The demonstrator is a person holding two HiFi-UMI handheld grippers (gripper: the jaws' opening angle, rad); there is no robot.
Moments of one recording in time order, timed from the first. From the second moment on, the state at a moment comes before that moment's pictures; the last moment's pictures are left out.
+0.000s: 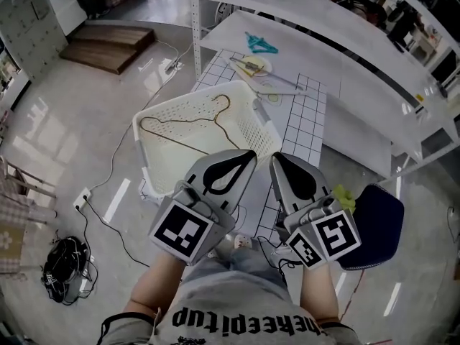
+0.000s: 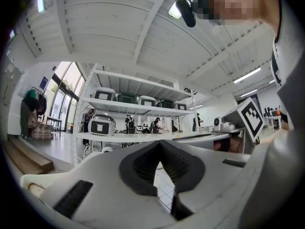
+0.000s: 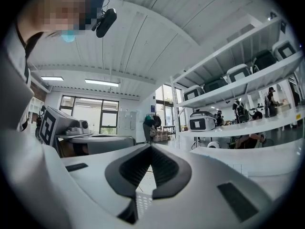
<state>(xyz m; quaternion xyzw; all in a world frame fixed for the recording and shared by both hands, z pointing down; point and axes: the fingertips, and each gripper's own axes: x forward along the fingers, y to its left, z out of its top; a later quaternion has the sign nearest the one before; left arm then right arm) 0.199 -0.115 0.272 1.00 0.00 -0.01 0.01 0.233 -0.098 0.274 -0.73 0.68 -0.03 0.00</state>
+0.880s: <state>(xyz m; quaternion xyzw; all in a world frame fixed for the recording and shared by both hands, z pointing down) 0.195 -0.110 0.263 1.00 0.00 -0.02 0.00 0.229 -0.090 0.262 -0.74 0.68 0.00 0.00</state>
